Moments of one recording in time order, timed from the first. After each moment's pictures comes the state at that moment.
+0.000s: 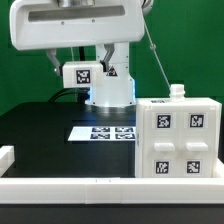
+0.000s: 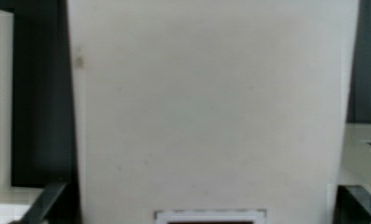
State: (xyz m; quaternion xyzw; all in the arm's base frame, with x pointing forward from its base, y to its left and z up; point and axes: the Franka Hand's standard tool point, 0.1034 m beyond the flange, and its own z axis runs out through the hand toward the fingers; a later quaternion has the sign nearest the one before) arm 0.567 -0.052 0.172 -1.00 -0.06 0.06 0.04
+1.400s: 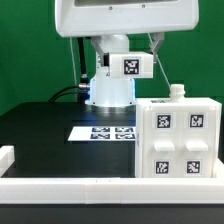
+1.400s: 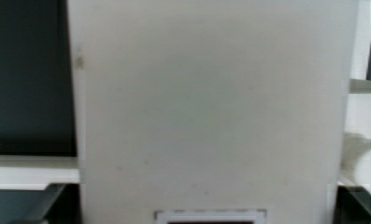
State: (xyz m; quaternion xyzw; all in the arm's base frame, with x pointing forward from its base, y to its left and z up) arm 0.602 0.043 0.193 -1.00 -0.01 0.06 0.03
